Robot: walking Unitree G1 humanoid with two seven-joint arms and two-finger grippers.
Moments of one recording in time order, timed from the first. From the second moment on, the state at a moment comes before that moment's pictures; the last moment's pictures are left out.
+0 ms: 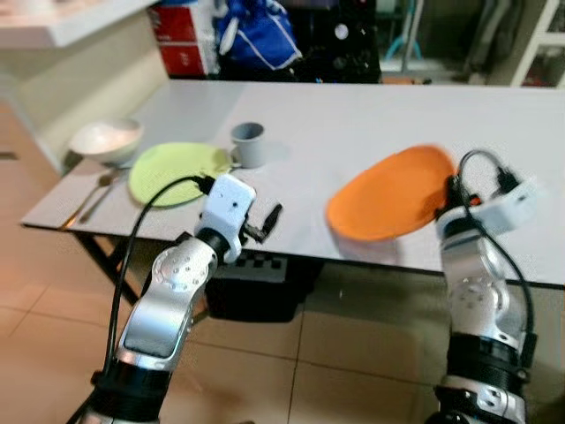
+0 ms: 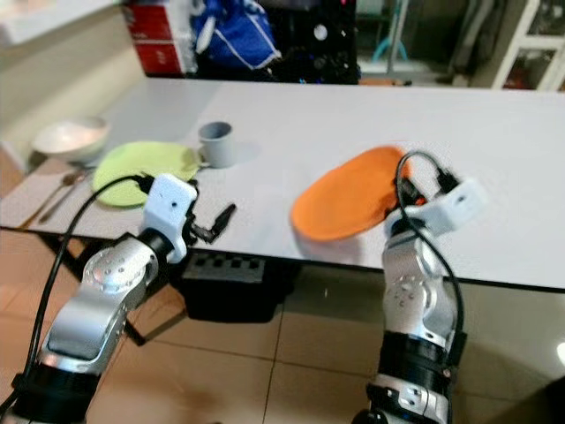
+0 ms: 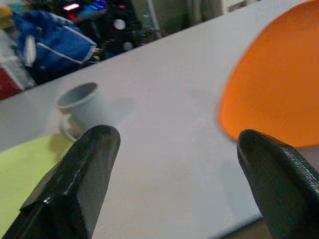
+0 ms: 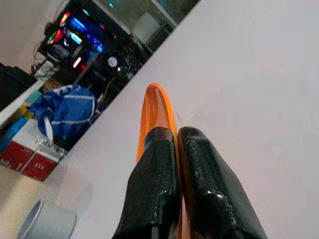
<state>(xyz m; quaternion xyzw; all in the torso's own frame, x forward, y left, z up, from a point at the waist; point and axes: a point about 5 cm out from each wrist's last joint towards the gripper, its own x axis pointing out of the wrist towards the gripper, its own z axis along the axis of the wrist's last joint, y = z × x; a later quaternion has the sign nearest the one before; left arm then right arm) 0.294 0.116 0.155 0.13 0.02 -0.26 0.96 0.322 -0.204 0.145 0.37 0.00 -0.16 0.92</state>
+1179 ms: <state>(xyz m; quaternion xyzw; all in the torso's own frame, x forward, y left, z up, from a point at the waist) 0.277 0.118 0.153 0.12 0.07 -0.33 0.93 0.357 -0.215 0.082 0.30 0.10 -0.23 0.92</state>
